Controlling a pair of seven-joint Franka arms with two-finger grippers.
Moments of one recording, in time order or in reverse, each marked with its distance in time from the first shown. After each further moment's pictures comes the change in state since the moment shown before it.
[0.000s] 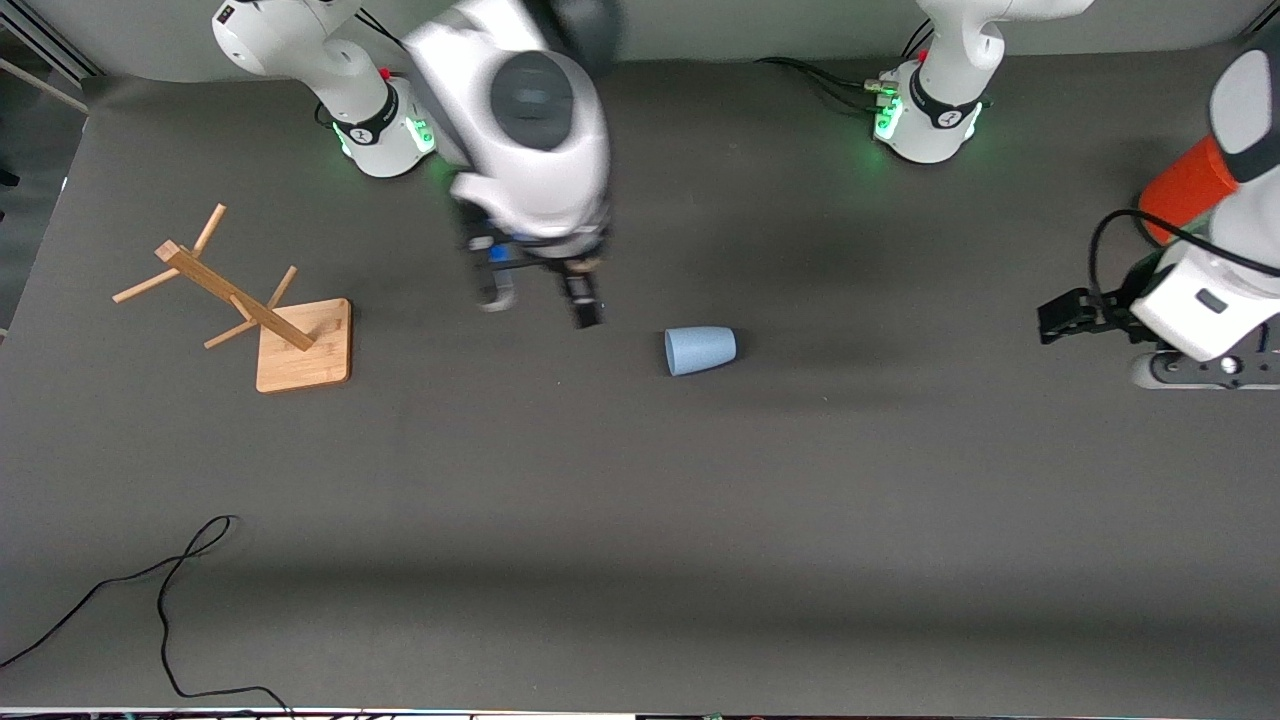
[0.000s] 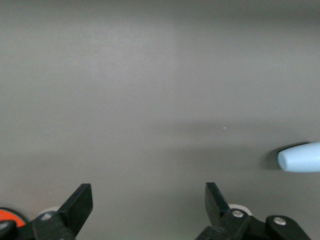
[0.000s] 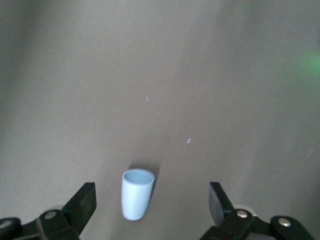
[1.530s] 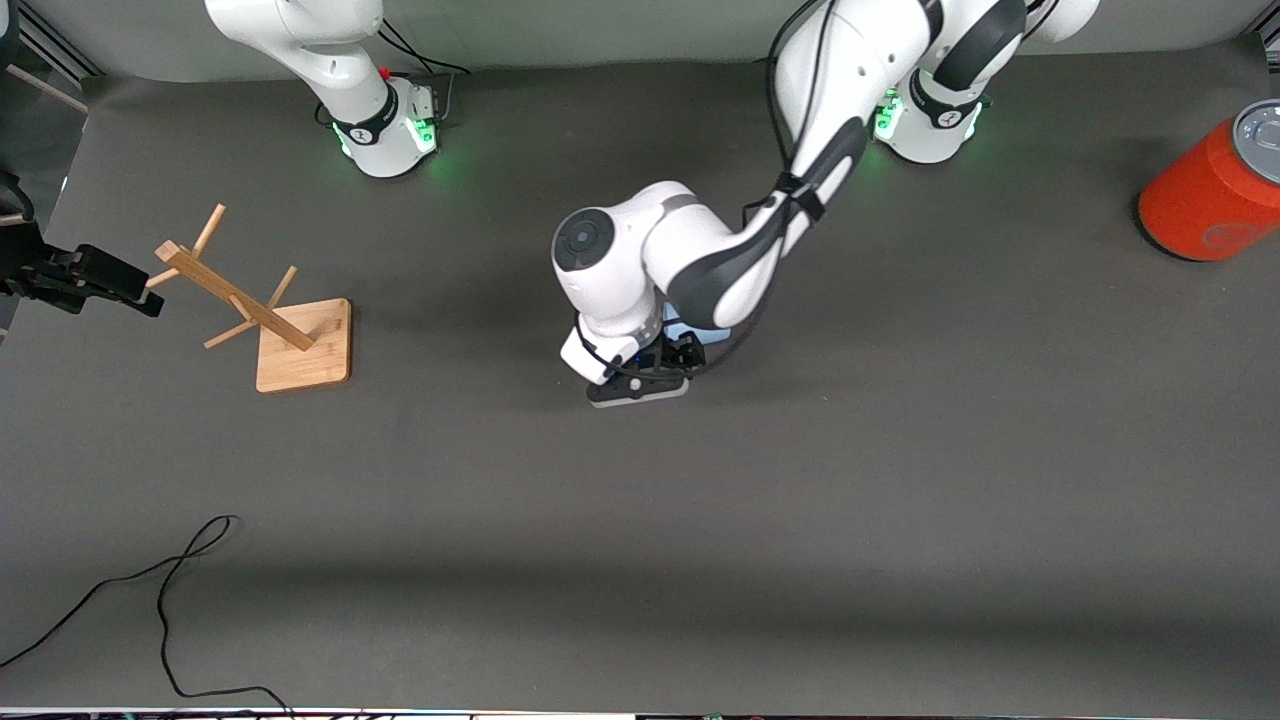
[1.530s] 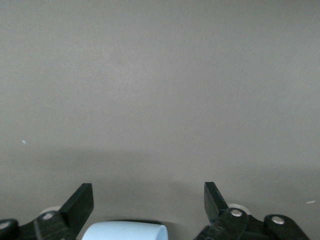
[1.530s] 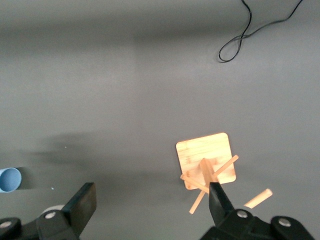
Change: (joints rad) left arm -0.605 0.726 -0.213 0.424 0.443 0.191 -0.934; right arm -0.812 -0.470 0.181 -0.477 -0.072 0.204 -1.764
